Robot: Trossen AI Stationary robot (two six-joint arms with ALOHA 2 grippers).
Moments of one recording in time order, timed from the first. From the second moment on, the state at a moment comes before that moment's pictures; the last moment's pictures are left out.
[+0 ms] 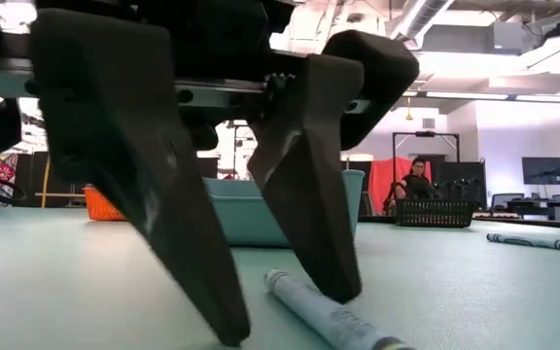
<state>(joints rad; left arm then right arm) -0.48 2.16 1.46 -0.16 0.14 0.51 0.92 1.93 1.18 -0.46 0.45 1.05</state>
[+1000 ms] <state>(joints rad) -0.46 1.95 1.46 -0.38 -0.20 0.56 0.91 1.93 1.18 -0.48 0.45 1.07</state>
